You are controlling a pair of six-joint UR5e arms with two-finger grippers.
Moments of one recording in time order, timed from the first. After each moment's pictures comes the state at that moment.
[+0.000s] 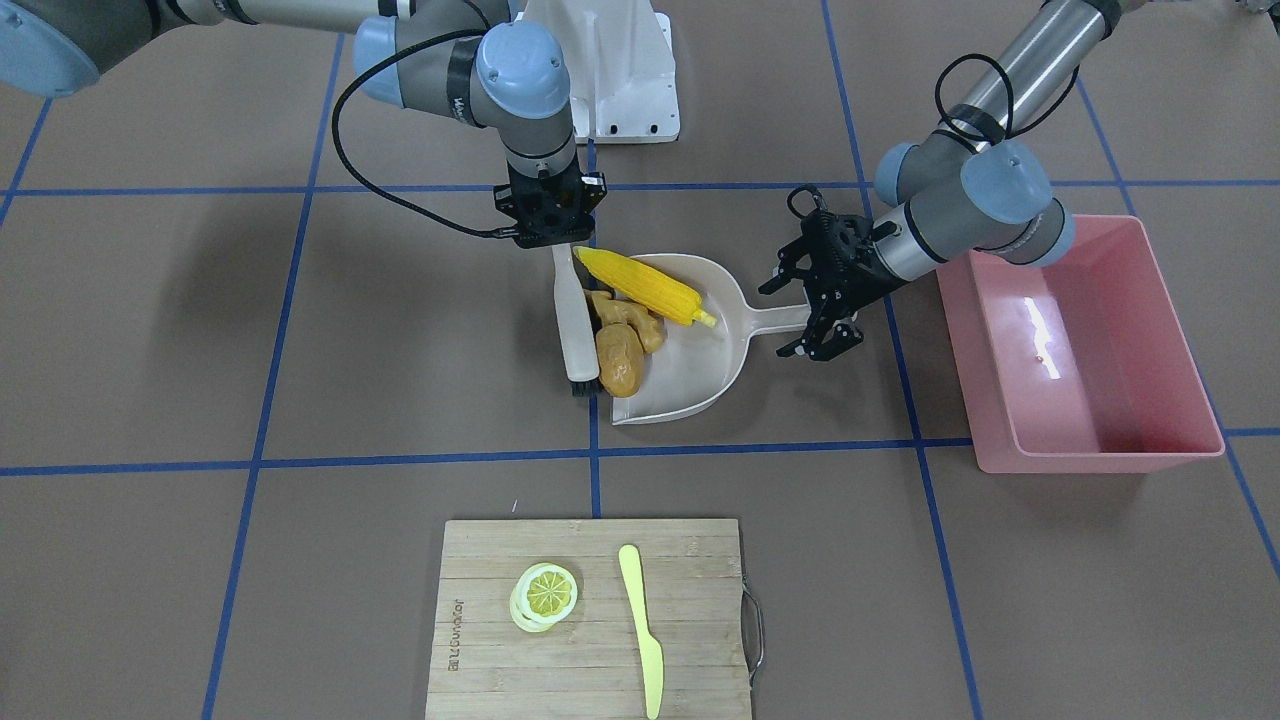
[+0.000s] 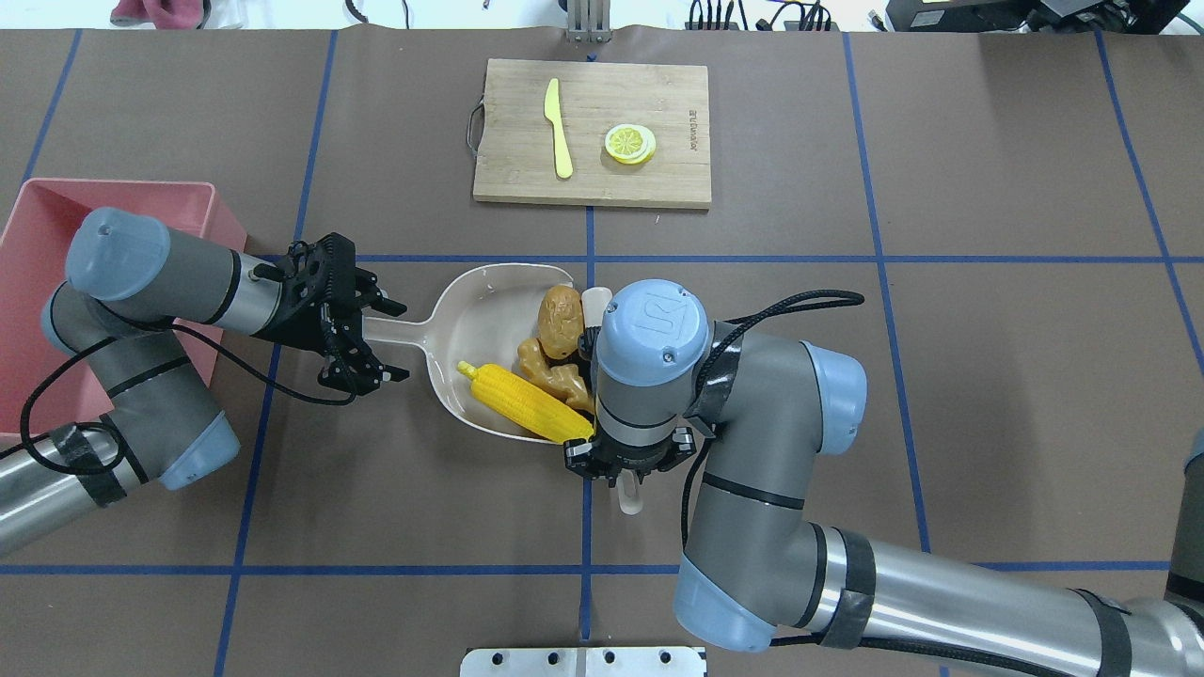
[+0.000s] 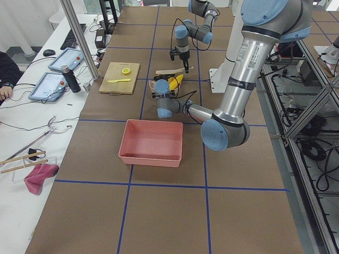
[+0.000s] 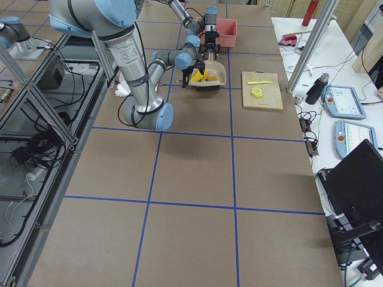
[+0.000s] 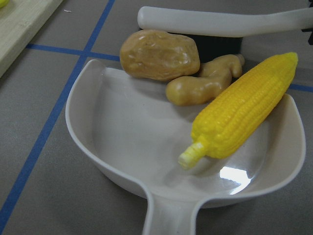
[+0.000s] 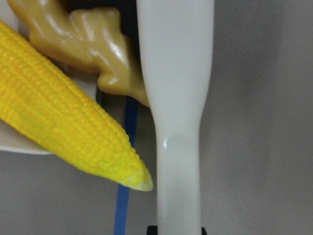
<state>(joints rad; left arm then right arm) -0.70 -1.93 -1.42 -2.74 -2.21 -0.02 0.39 -0.87 1.68 -1.66 2.02 1.16</state>
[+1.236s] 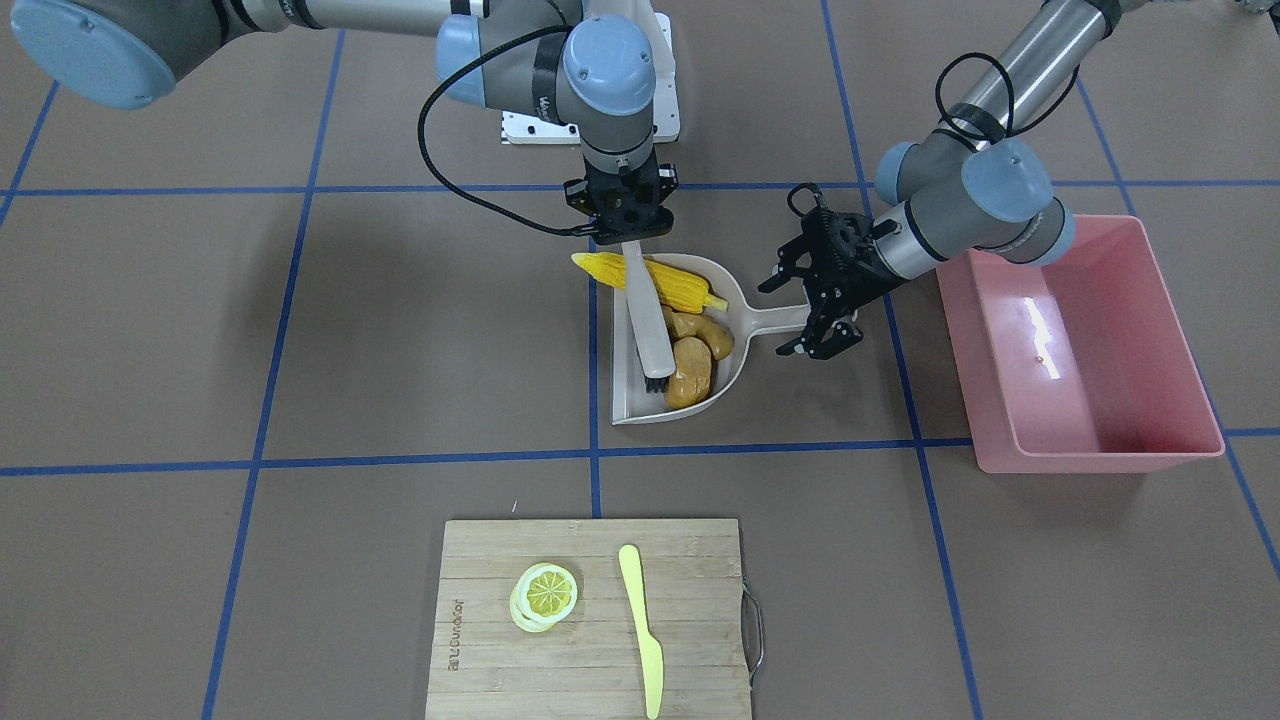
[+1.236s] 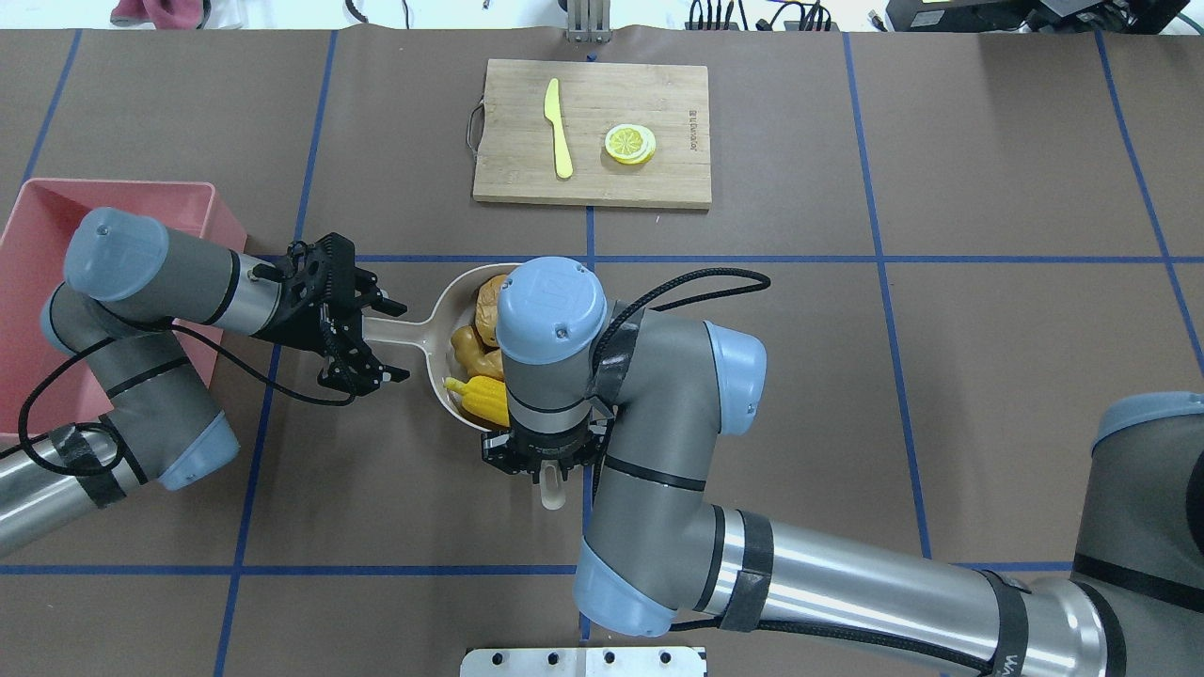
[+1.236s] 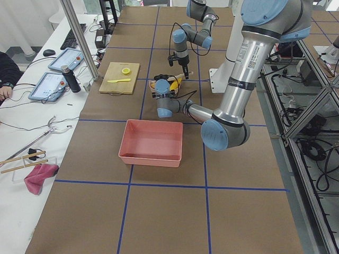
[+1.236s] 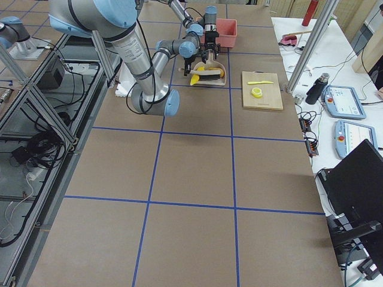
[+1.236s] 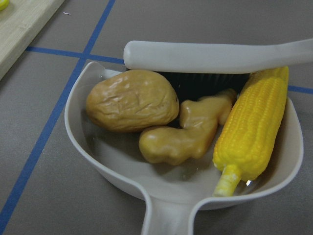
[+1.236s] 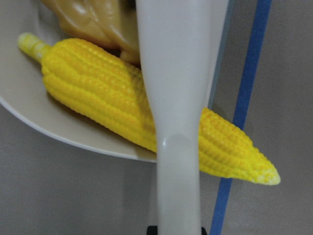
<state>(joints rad) -0.70 -1.92 -1.43 -2.74 -2.21 -0.02 0.38 -0.69 1.53 -1.66 2.06 1.17</state>
